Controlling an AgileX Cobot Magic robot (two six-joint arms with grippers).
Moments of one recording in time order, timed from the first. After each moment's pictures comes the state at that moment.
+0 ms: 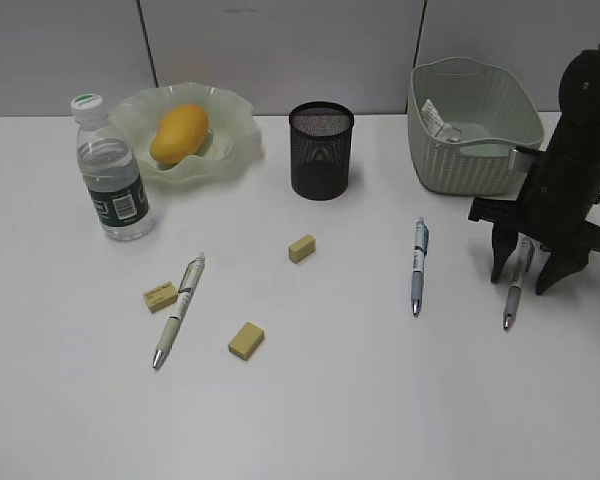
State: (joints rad) left arm -0.01 -0.01 -0.53 -0.09 1.07 0.09; right arm 0.12 2.14 -1.35 0.10 0.87 0.43
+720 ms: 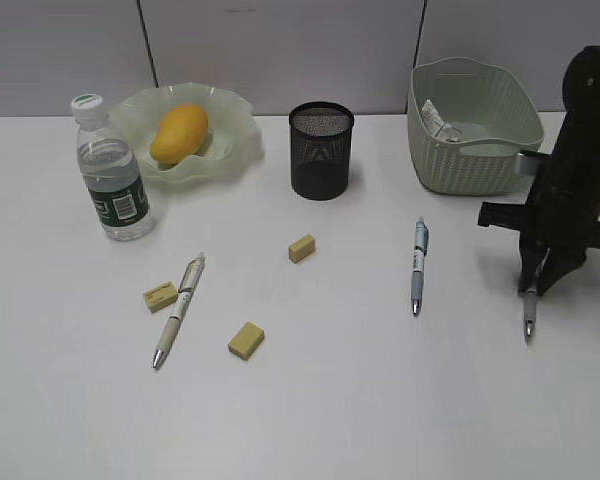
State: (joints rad) left arm -0.01 -0.01 -0.53 -0.07 1.07 0.09; right arm 0.12 2.13 -1.34 0.06 0.95 0.43
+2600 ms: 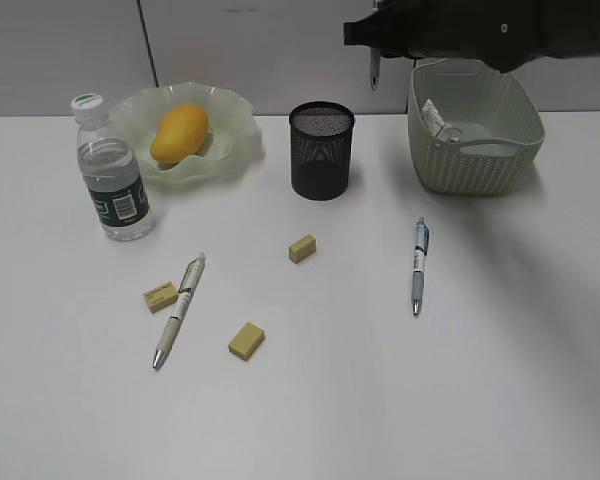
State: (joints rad) left arm -0.01 -0.01 -0.53 -0.07 1.07 0.09; right arm 0.37 2.04 -1.47 -0.07 -0.13 0.14
